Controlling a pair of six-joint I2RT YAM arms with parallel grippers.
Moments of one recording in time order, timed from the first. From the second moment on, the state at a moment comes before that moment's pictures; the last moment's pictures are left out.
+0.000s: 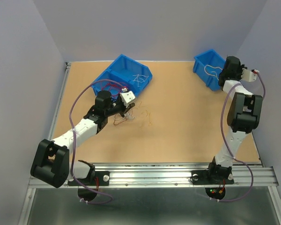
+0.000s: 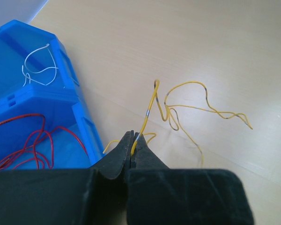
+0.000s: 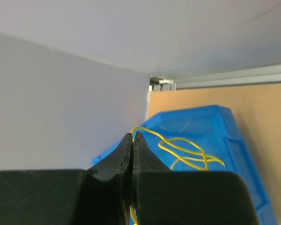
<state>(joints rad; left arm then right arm) -0.43 1.27 0.70 0.23 0.53 0.38 -0.19 2.06 1.51 0.24 0.74 1.23</state>
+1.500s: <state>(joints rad) -0.43 1.28 0.70 0.22 0.52 0.39 -0.05 2.33 1.83 0.46 0.78 0.36</state>
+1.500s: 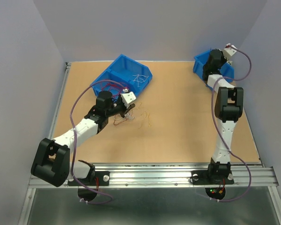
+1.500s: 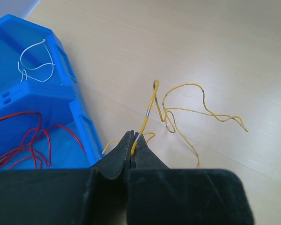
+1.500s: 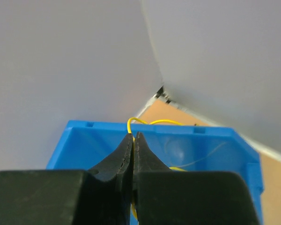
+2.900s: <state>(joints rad) -0.44 1.29 0.70 0.21 0.52 0.41 0.02 2.35 1.67 0.70 0.67 0.24</state>
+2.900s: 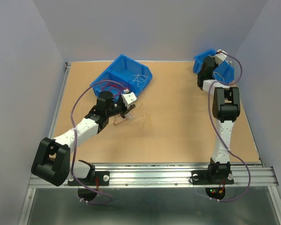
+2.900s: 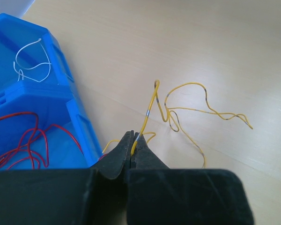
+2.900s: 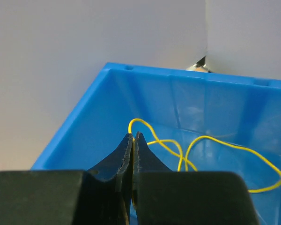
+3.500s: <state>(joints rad) -0.45 1.29 0.70 0.20 0.52 0.41 -0.17 2.36 1.86 0.13 0.04 0.59</state>
